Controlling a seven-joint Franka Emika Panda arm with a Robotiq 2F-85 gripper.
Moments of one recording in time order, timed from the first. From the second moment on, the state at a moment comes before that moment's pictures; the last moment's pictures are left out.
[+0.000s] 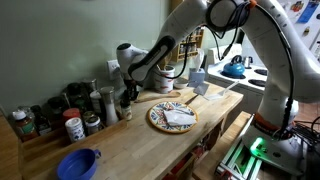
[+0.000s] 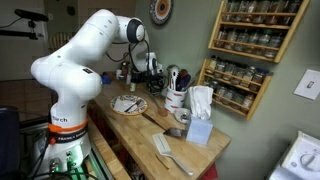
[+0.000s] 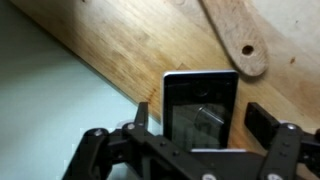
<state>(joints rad) 0.42 0.70 -0.02 -1.62 -0.45 2.42 0.10</state>
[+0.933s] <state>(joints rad) 0.42 0.70 0.00 -1.59 -0.44 2.36 0.11</state>
